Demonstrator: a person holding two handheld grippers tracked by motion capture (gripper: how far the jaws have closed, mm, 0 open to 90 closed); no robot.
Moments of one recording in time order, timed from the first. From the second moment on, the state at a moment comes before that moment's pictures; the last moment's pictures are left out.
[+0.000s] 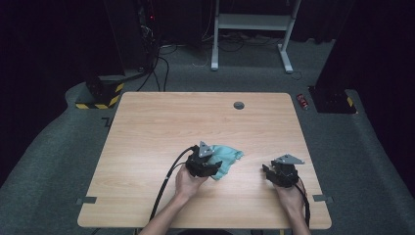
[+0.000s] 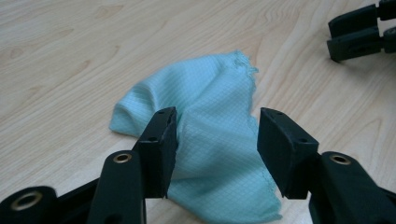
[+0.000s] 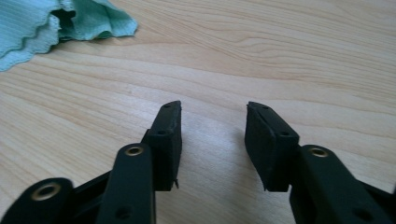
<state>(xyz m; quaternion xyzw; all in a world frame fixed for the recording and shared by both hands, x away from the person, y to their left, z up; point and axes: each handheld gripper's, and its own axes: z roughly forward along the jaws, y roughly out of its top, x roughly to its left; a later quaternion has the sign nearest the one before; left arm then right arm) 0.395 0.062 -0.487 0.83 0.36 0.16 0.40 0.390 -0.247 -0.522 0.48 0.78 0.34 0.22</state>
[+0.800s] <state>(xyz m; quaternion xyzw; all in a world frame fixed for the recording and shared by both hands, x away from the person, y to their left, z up) 0.394 0.056 -0.483 0.83 0.36 0.18 0.39 0.398 -0.188 -0.513 0.41 0.80 0.39 0.17</state>
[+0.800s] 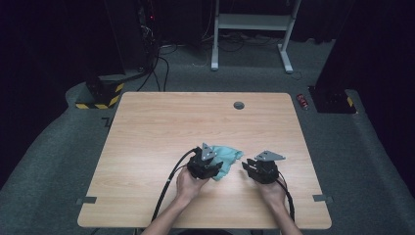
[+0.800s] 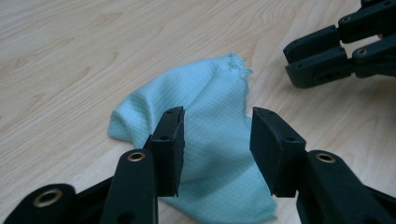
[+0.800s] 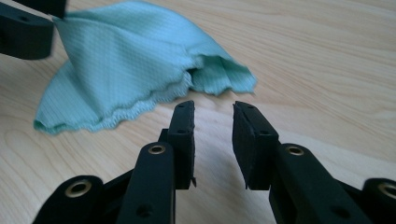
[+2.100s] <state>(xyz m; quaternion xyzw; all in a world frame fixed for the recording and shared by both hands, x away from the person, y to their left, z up) 0.419 0.055 -0.494 0.84 0.35 0.15 0.39 0.419 -0.156 -0.518 0.36 0.84 0.38 0.14</state>
